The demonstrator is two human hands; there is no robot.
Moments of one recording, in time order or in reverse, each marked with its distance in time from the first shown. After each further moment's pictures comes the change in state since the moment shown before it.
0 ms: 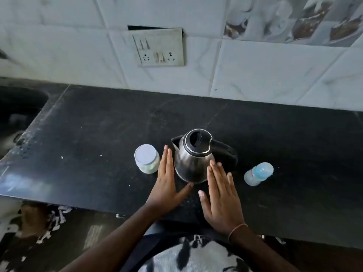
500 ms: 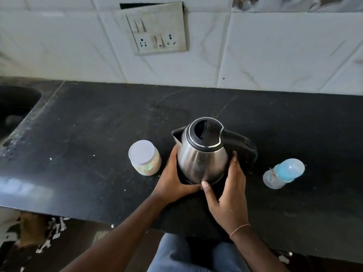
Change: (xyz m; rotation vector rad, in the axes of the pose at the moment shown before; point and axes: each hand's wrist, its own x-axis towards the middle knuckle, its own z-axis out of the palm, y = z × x) left_hand 0.043 -0.049 0.033 -0.229 -0.032 -0.047; right_hand 0.015 0.024 0.080 0.320 0.281 0.257
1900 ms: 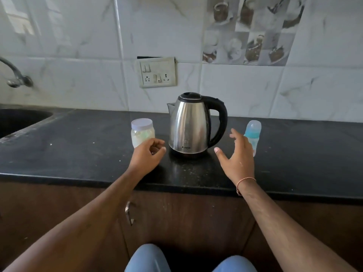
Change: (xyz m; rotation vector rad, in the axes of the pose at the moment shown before) left_hand -0.071 -0.059 -0.008 0.133 0.420 0.199; right_hand -0.043 0.054 -0.040 -0.044 0.319 -0.094
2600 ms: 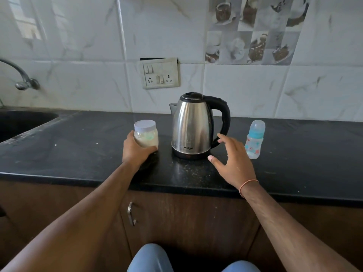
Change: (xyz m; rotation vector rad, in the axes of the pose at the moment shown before) left_hand 0.033 -0.028 -0.019 -0.074 0.162 -0.298; right_hand -0.002 0.005 0.005 -0.053 -0.210 -0.226
